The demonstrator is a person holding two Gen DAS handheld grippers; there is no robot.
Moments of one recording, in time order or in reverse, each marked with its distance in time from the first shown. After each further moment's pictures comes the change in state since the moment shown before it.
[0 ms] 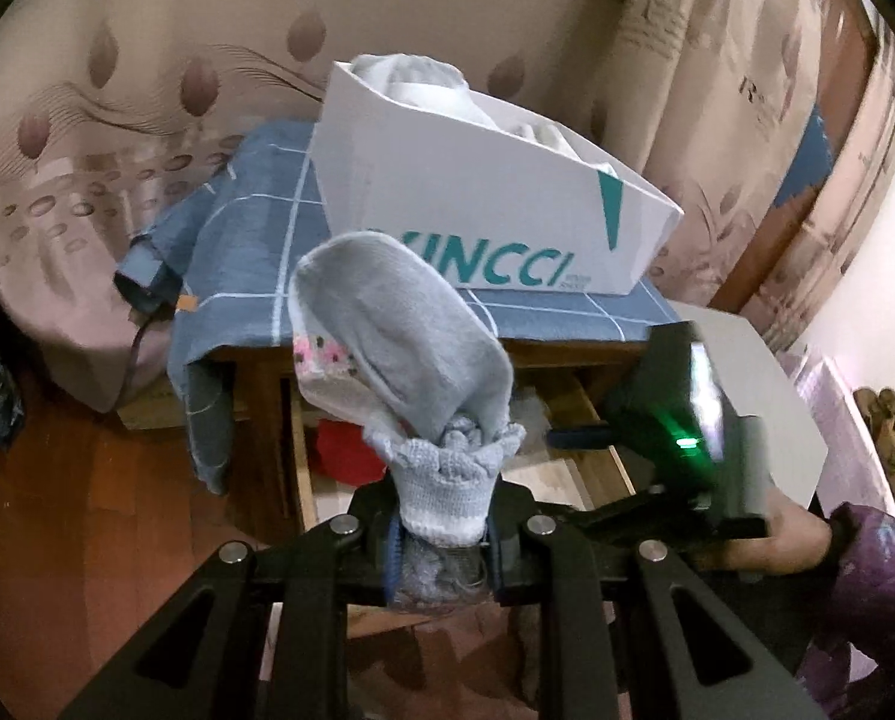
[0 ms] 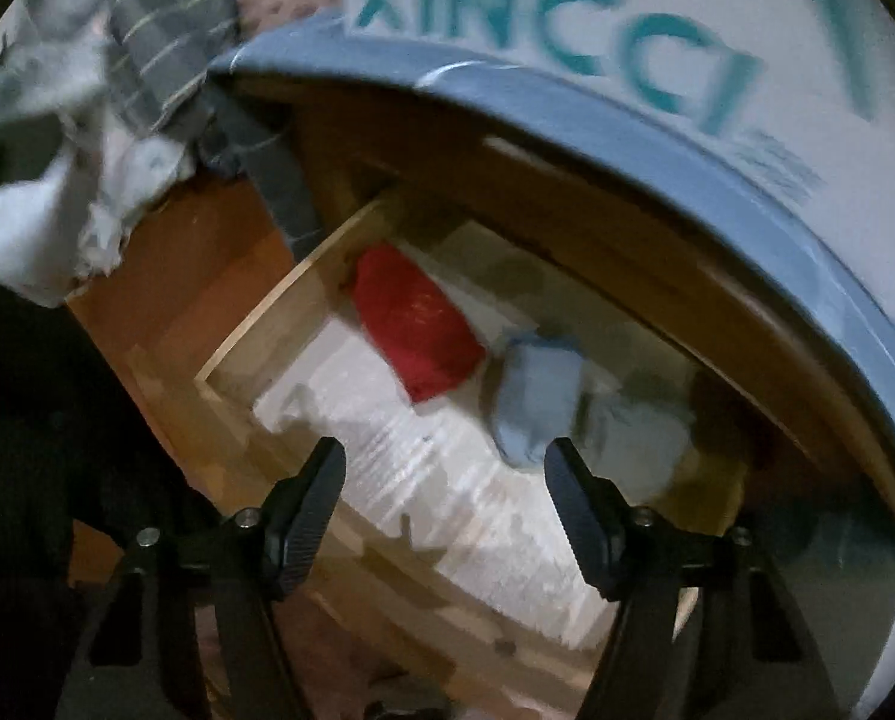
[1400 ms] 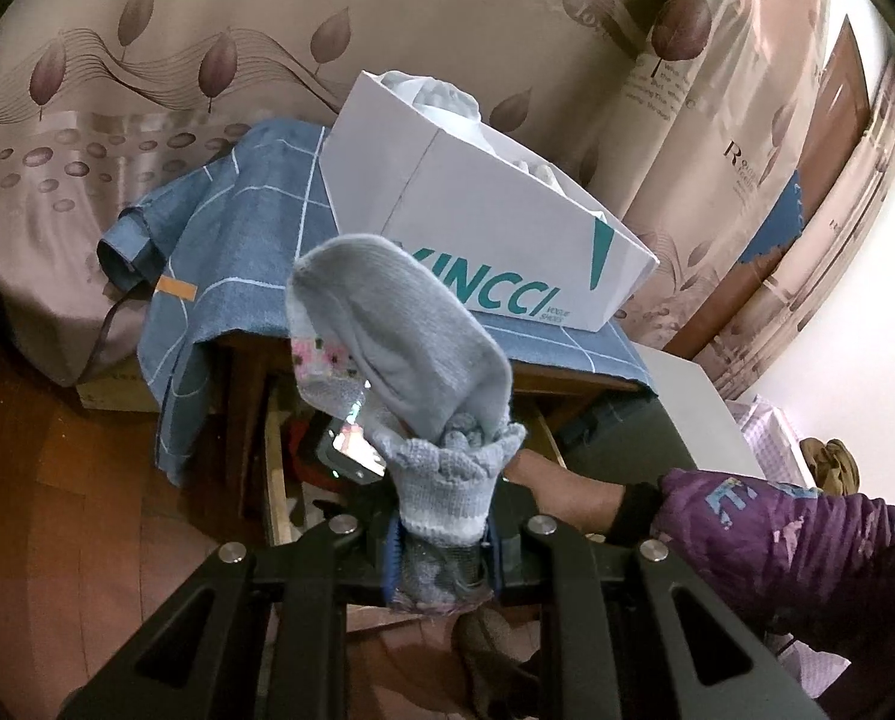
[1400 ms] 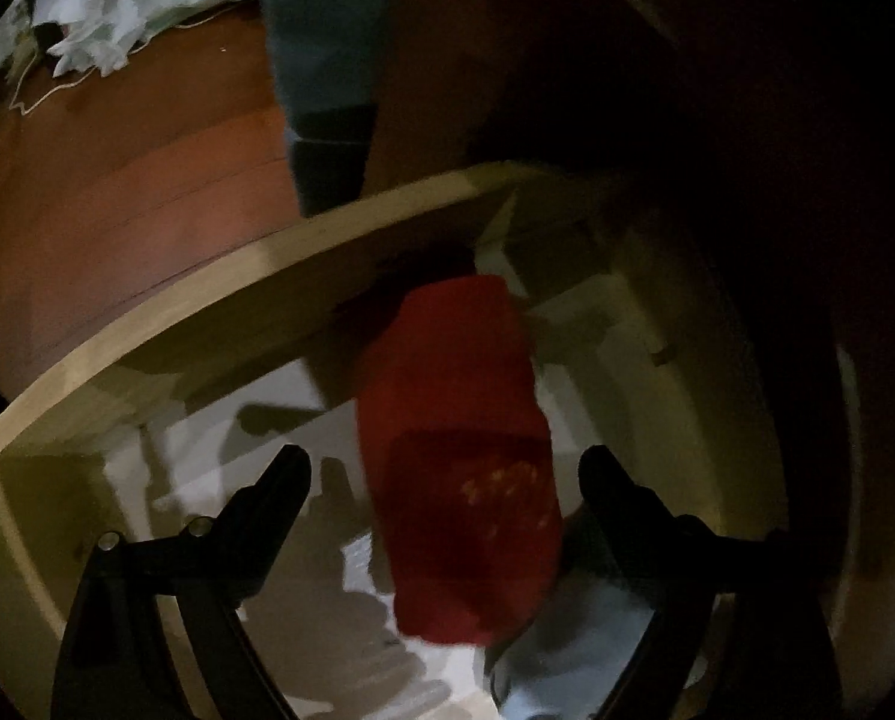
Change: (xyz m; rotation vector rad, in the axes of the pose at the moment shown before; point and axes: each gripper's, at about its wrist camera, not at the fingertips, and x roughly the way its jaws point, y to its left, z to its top) left arm -0.011 0.026 -0.008 -0.100 -0.052 -0.134; right arm 0.161 0.045 0.071 -0.407 0.162 -0.107
